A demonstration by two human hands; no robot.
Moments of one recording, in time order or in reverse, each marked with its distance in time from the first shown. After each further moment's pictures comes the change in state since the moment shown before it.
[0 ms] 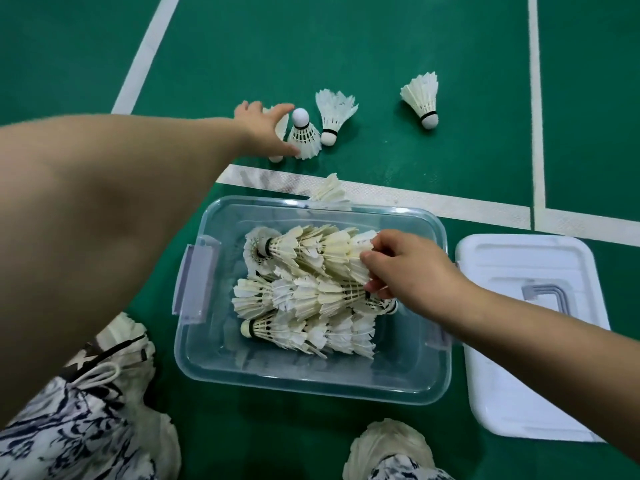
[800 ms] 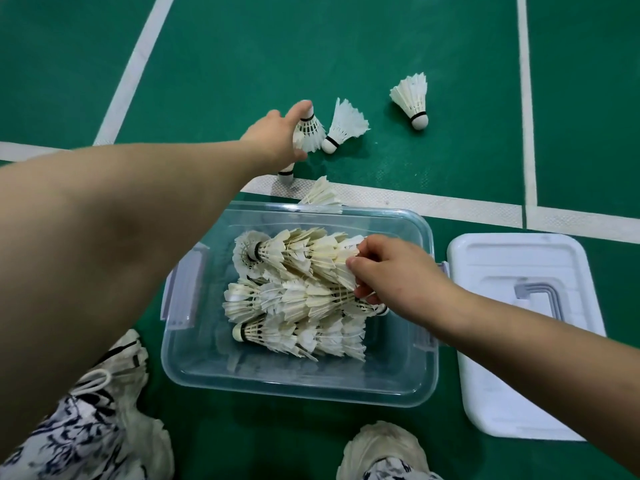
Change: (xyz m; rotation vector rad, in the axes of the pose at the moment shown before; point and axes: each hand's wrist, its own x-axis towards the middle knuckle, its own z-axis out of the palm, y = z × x) left_hand -0.008 0.040 0.011 -0.054 0.098 0.133; right_hand -0.005 -0.001 -0.006 -0.024 -0.044 -0.023
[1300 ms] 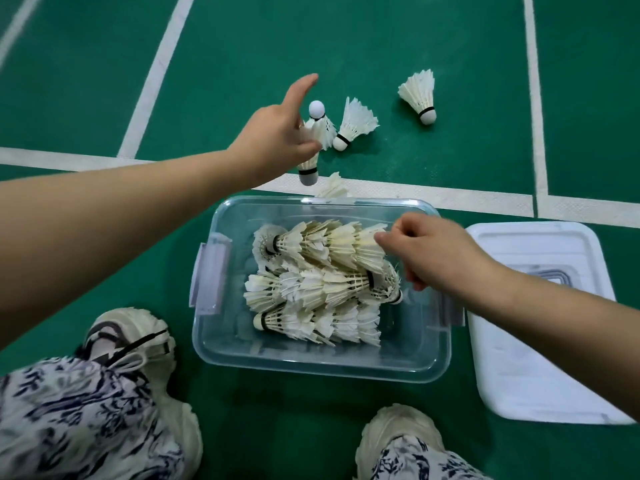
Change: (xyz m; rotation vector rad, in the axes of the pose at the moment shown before) left_hand -0.078 0.017 -0.043 -0.277 0.218 0.181; right_hand -0.009 0.002 -0.016 -0.015 0.114 -0.033
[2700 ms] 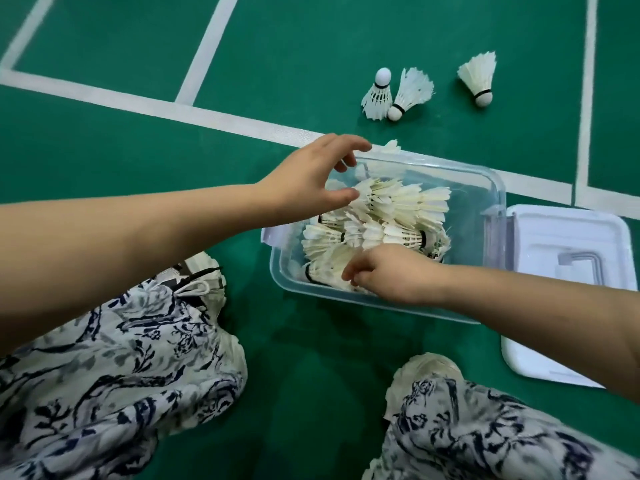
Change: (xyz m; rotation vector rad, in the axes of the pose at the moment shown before) left_hand -0.125 -0.027 -0.013 -0.159 -0.125 0.146; right_hand -0.026 -0.038 0.100 -0.500 -0.514 -0.174
